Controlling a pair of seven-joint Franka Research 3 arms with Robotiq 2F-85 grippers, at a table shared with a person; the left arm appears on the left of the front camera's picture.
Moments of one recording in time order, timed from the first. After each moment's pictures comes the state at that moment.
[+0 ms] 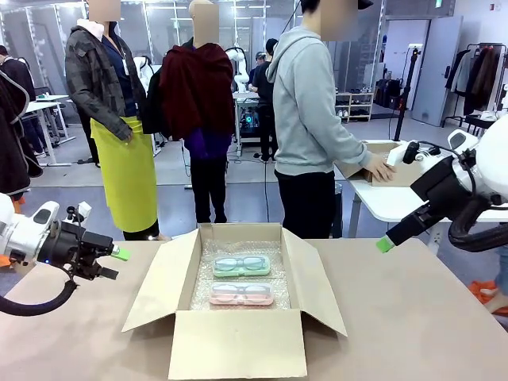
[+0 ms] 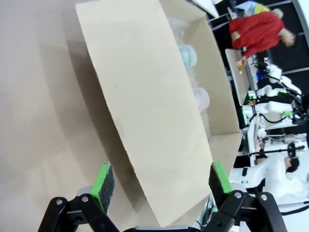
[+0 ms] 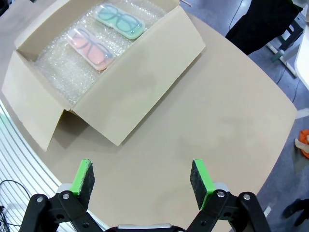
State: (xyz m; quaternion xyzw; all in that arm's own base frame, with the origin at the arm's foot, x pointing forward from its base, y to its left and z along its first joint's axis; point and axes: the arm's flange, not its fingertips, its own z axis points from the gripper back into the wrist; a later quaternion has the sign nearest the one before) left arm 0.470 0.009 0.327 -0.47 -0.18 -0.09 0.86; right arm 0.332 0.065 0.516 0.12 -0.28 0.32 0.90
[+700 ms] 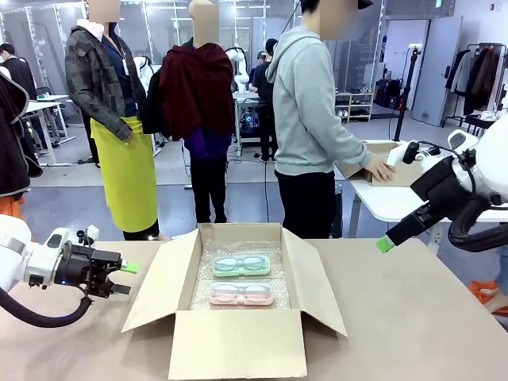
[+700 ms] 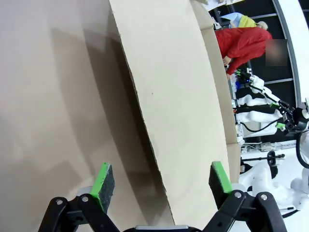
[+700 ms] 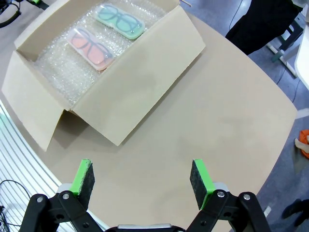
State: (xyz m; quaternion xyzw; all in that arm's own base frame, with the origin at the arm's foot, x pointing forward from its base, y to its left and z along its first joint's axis) left arm 0.493 0.008 0.258 -0.53 -0.16 -0.06 0.83; right arm 0.332 0.065 0.516 0.12 -0.28 0.32 0.90
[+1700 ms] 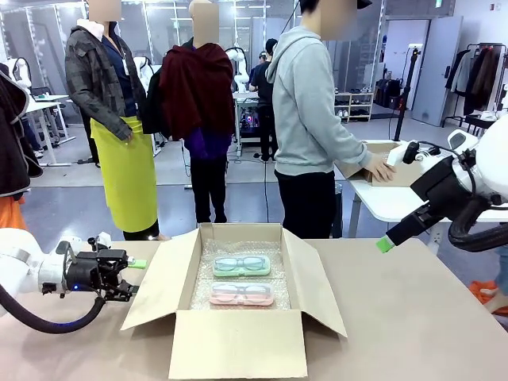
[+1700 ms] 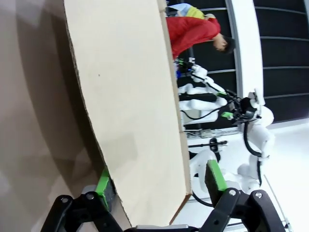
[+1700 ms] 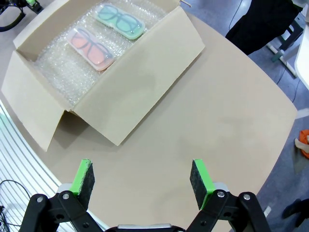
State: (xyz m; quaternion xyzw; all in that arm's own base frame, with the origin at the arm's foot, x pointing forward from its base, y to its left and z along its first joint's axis) left arm 0.491 -0.017 0.238 -0.67 -0.09 -0.05 0.73; right arm 0.332 0.065 0.516 0.12 -0.28 0.32 0.90
